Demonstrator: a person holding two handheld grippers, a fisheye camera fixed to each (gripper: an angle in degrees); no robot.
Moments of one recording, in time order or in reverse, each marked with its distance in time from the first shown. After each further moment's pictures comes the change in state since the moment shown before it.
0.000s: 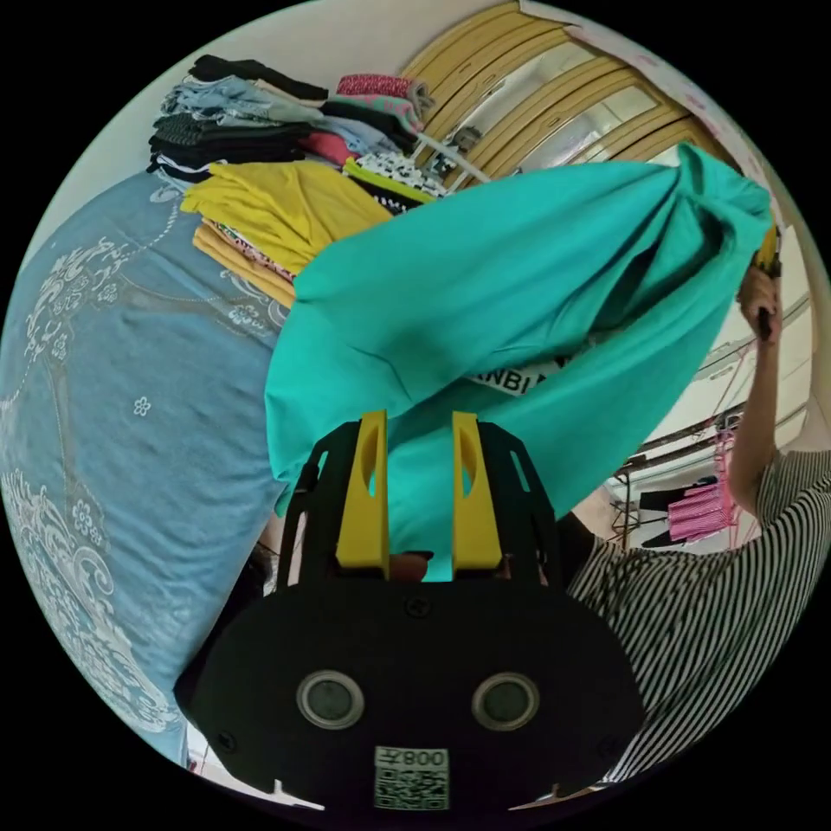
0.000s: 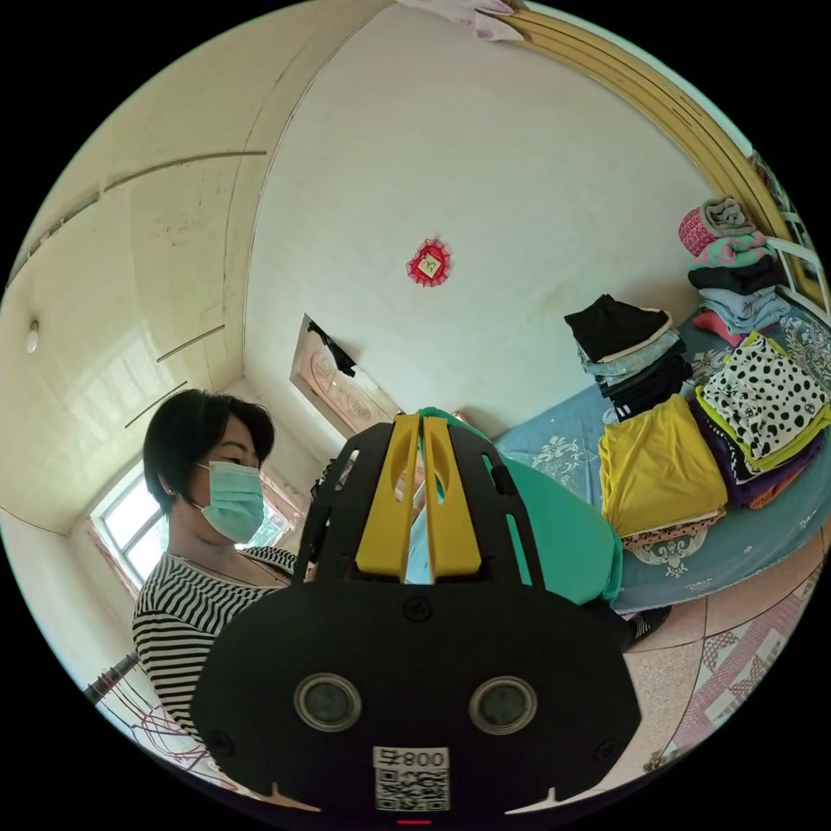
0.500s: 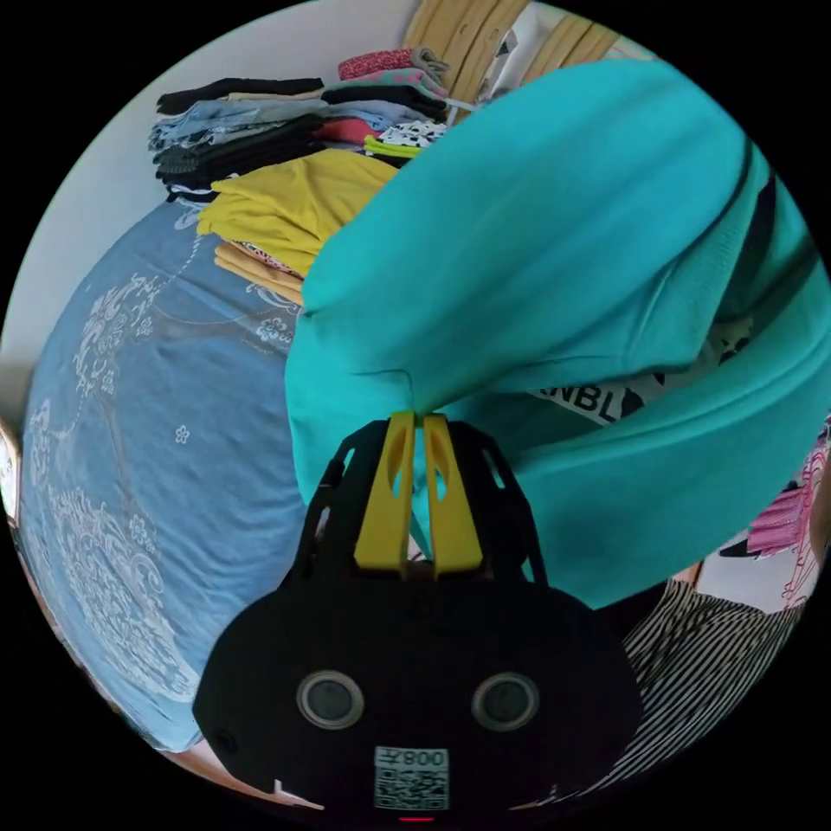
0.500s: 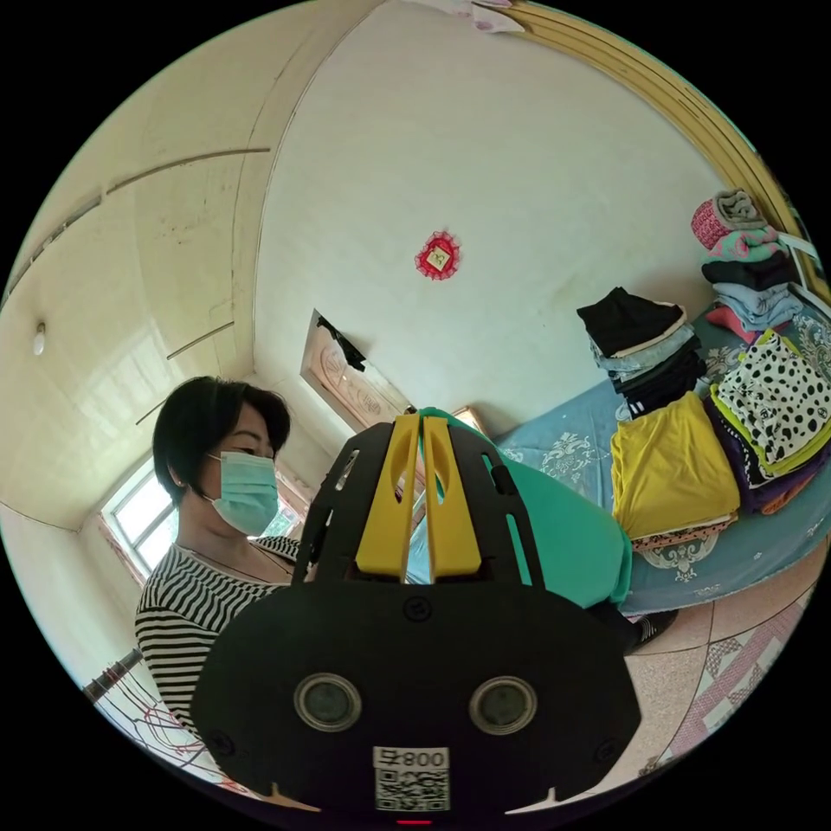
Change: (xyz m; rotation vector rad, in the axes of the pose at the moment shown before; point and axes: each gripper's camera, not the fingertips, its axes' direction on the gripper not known) left arm 0.124 0.020 0.028 -0.049 -0.293 -0.003; right arm -0.023 -0.001 -0.023 -0.024 -0.037 -0.006
